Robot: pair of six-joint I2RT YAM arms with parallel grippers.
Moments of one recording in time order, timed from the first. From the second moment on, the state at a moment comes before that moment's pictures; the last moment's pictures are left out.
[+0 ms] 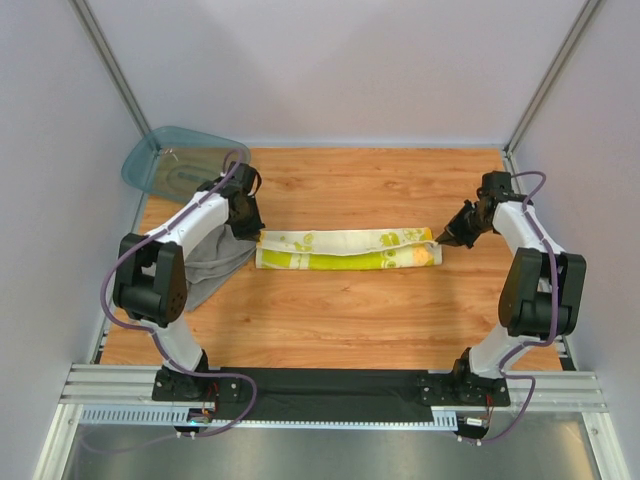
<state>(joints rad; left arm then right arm) -0.28 1.75 1.32 -0.73 -0.02 -0.54 -0.15 1.67 1.20 -0.73 -0.33 0.63</state>
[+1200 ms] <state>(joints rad) -0.17 1.80 1.41 -0.85 -0.04 -0.50 -0.14 1.70 1.30 -0.75 -0.24 0.59</state>
